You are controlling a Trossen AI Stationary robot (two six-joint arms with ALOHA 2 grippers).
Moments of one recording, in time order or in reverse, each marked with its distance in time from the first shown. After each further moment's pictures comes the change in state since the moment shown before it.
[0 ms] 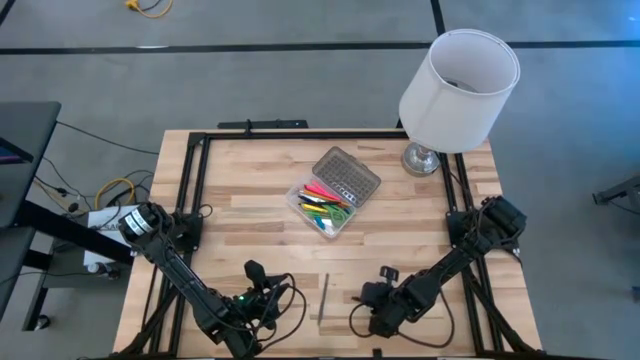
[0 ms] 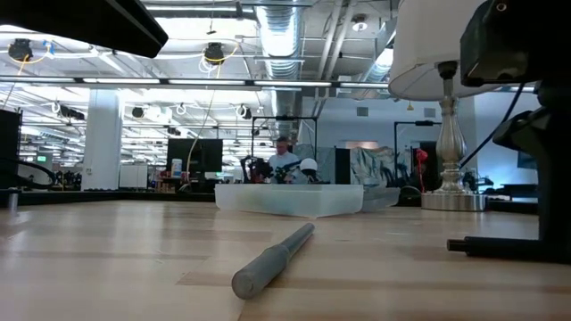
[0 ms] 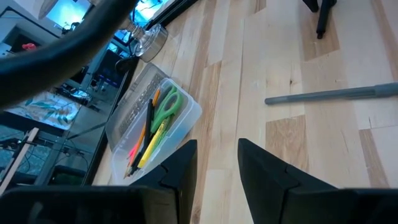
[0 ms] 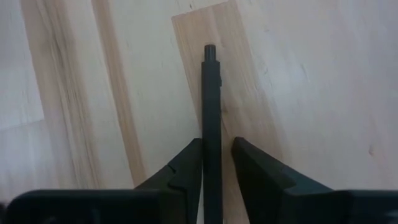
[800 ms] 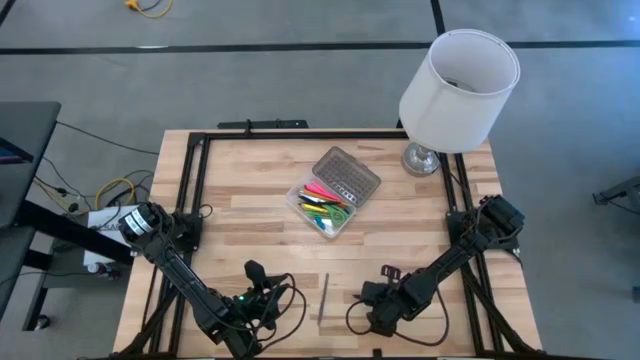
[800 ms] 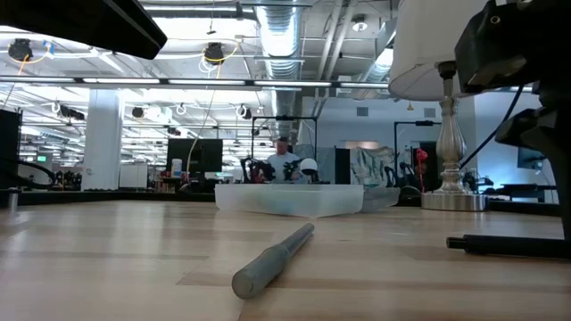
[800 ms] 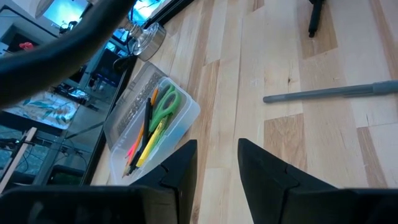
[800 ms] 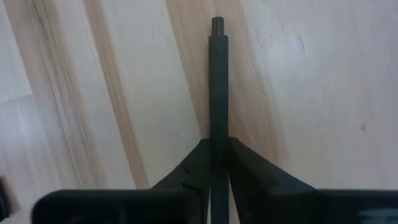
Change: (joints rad) left arm 0.000 0.000 0.000 -0.002 0.009 0.001; right arm -0.035 0.002 0.046 -0.104 -0.084 -0.025
